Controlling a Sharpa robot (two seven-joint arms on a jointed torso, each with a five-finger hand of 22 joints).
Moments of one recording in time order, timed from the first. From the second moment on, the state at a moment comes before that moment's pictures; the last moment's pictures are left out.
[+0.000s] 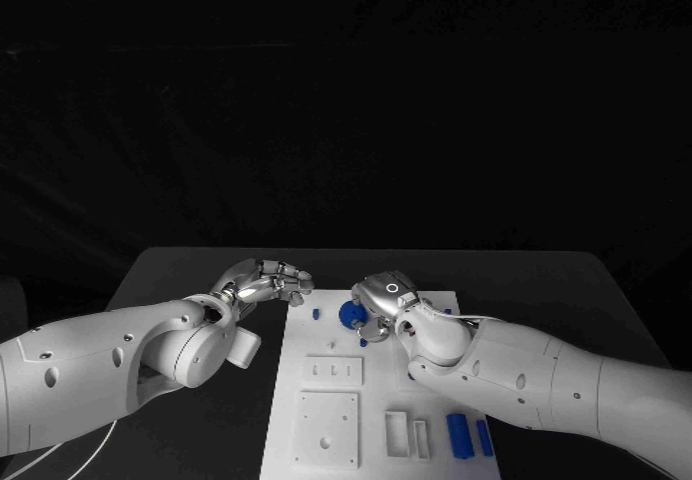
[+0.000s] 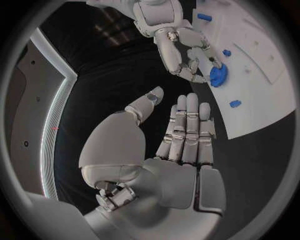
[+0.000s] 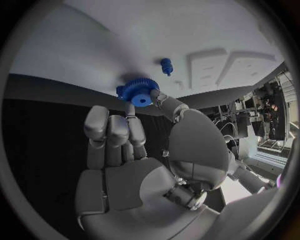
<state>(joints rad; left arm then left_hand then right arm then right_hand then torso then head) 1.39 -0.85 -0.22 1.51 -0.16 -0.36 0.26 1.11 -0.17 0.54 -0.26 0.10 0.80 0.16 0.43 0.45 1.21 0.10 0.14 0.26 1.00 0.05 0.62 0.62 0.04 0.71 -0.04 0.62 1.28 1.23 -0.40 -0.15 1.13 -1.94 -0.49 -0.35 1.02 -0.28 0.78 -0.09 0.05 1.02 0.08 0.34 0.45 1.30 -0.02 1.27 1.31 1.30 -0.12 1.32 0.92 0.16 1.32 -0.10 1.09 1.31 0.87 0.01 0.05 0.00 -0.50</state>
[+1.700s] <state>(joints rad) 1.39 -0.86 -0.22 1.47 -0.16 -0.36 0.26 1.11 -0.17 0.54 -0.26 0.10 0.80 0.16 0.43 0.45 1.21 0.10 0.14 0.26 1.00 0.05 0.62 0.62 0.04 0.71 -0.04 0.62 1.28 1.29 -0.69 -0.06 1.34 -1.53 -0.58 -0.09 1.02 -0.29 0.75 -0.12 0.10 0.88 0.14 0.27 0.43 1.22 0.03 1.22 1.29 1.30 -0.09 1.31 0.93 0.16 1.31 -0.10 1.08 1.31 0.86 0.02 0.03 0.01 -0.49</state>
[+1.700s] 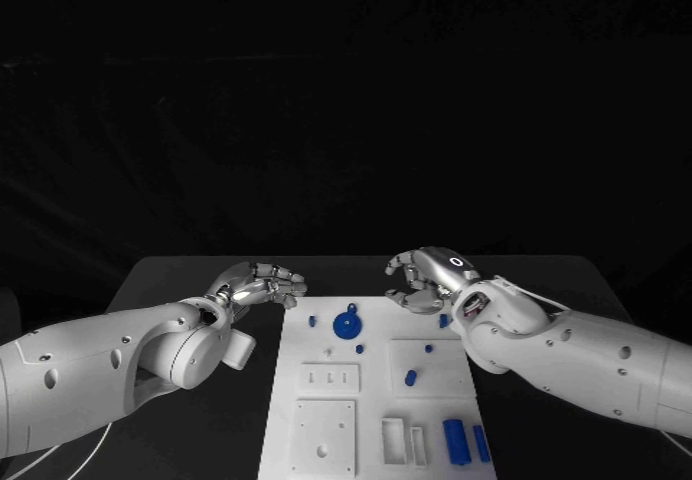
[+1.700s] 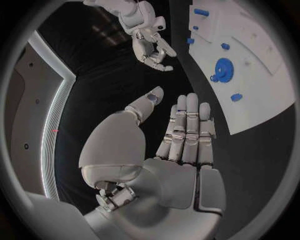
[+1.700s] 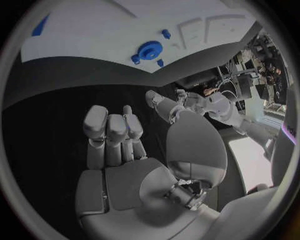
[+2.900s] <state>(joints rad) 1.38 -0.85 -0.22 1.44 -0.15 -0.34 0.27 1.11 -0.15 0.54 -0.26 0.10 0.81 0.17 0.43 0.45 1.21 0.10 0.13 0.26 1.00 0.05 0.62 0.62 0.04 0.71 -0.04 0.62 1.28 1.19 -0.70 -0.06 1.01 -1.24 -0.38 0.19 1.08 -0.24 0.62 -0.21 0.20 0.82 0.15 0.25 0.42 1.14 0.04 1.19 1.24 1.29 -0.08 1.28 0.94 0.14 1.28 -0.10 1.08 1.31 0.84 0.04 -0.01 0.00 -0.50</state>
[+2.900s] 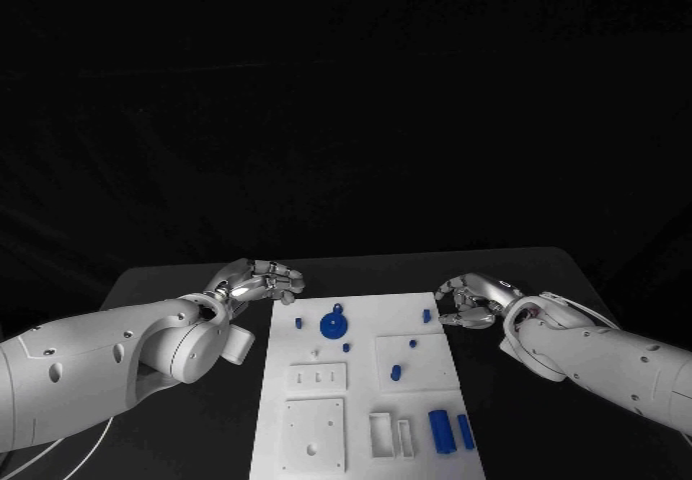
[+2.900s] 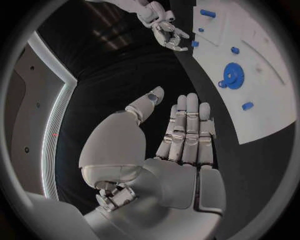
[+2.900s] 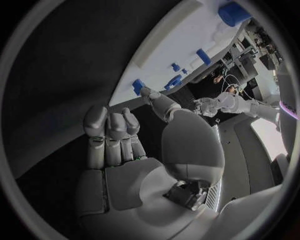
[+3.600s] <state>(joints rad) 1.38 -0.85 -0.22 1.46 -0.15 -0.34 0.27 1.11 -0.15 0.54 -0.26 0.10 0.81 0.17 0.43 0.45 1.21 0.10 0.13 0.26 1.00 0.05 0.62 0.62 0.04 0.71 -0.04 0.62 1.28 1.17 -0.66 -0.07 0.96 -1.23 -0.35 0.20 1.08 -0.23 0.62 -0.22 0.18 0.82 0.15 0.26 0.43 1.15 0.03 1.20 1.25 1.29 -0.08 1.28 0.94 0.14 1.27 -0.09 1.08 1.31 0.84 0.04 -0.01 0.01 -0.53</state>
